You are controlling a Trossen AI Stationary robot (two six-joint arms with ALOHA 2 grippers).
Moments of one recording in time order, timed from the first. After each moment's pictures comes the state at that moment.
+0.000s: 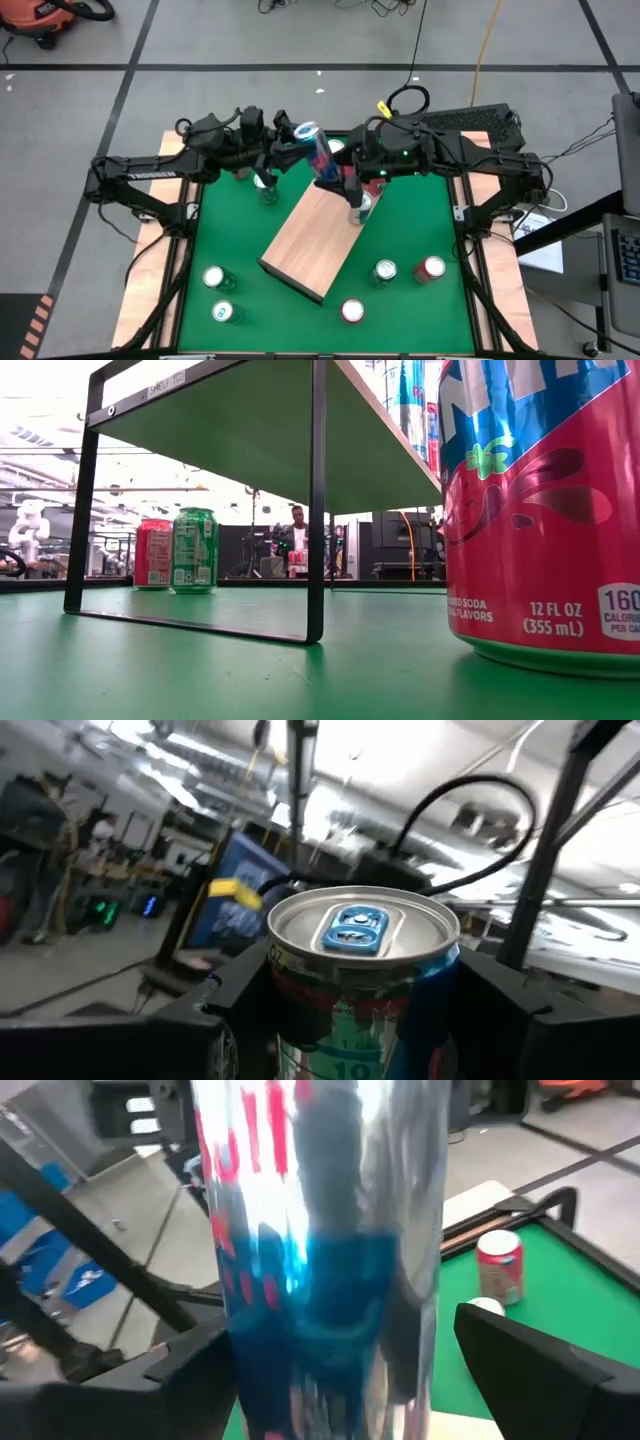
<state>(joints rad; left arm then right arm) 0.11 1.32 1.28 0.47 0.11 -0.41 0.00 1.54 1.89 -0.59 0.03 0.46</state>
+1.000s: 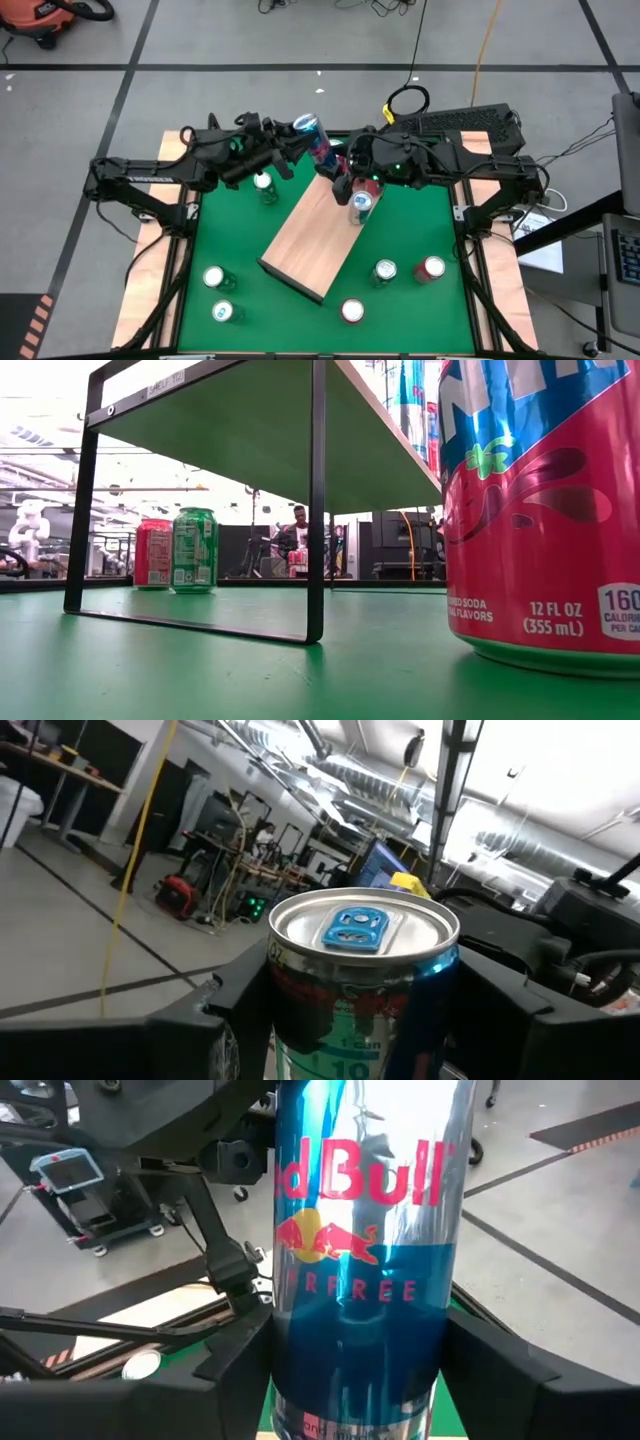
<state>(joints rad) 0.00 1.32 1.28 0.36 -0.38 -0.39 0.04 1.57 1.89 -0.63 0.42 0.33</state>
